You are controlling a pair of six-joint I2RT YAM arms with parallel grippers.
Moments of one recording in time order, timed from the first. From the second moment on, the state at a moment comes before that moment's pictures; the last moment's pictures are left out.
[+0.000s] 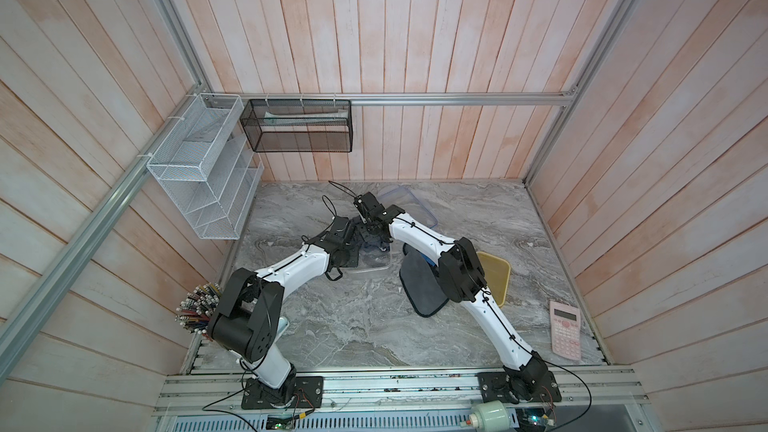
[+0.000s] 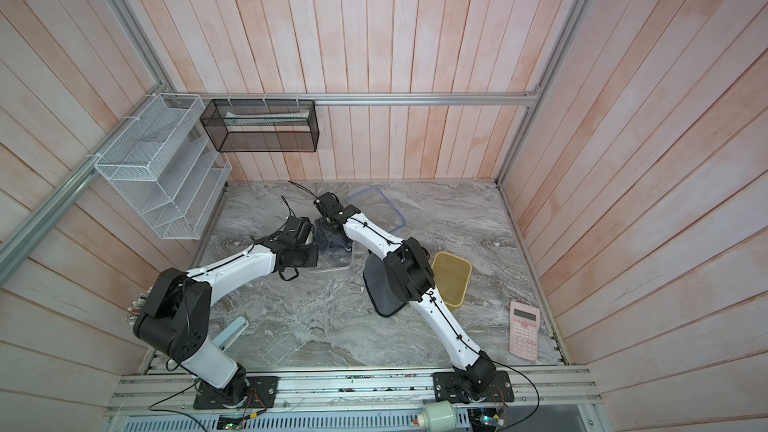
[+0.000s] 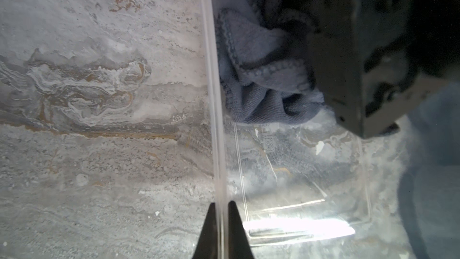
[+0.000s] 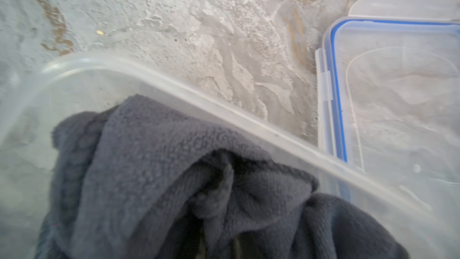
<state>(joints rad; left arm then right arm) -0.44 1.65 1.03 -0.43 -0.11 -0.32 0.78 2.60 2.36 -0.75 0.22 0.13</state>
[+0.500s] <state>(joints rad) -0.42 1.65 1.04 -0.43 -0.18 -0.32 0.77 2.63 2.45 -0.99 0.18 0.05</state>
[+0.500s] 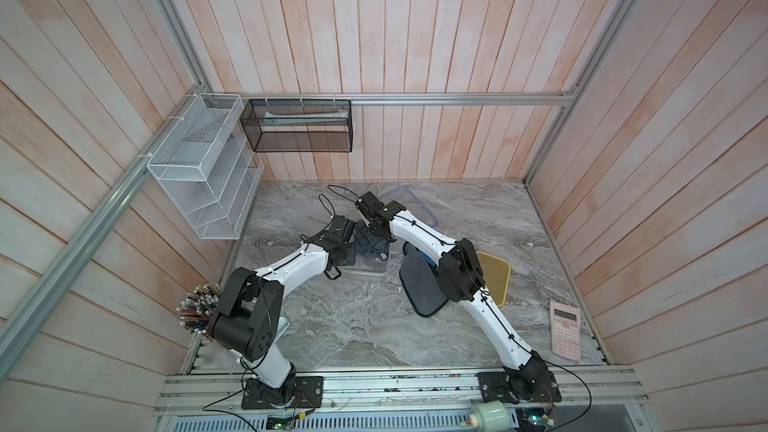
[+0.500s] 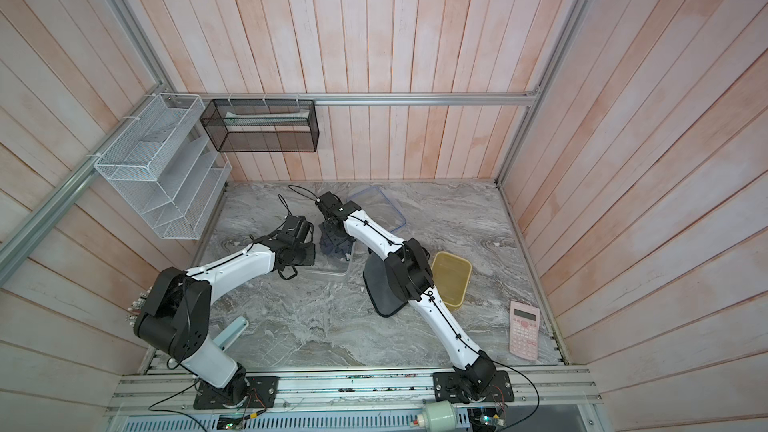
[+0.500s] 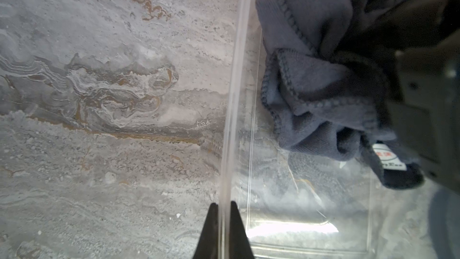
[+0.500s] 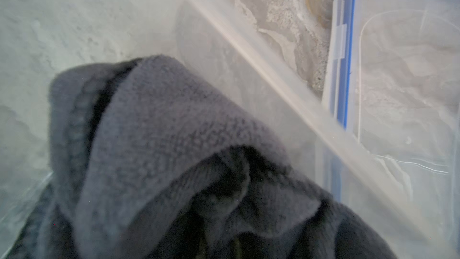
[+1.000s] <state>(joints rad) -0.39 1.65 1.04 -0.44 -0.23 -0.27 0.87 2.50 2.25 -1.08 -0.11 0.00</state>
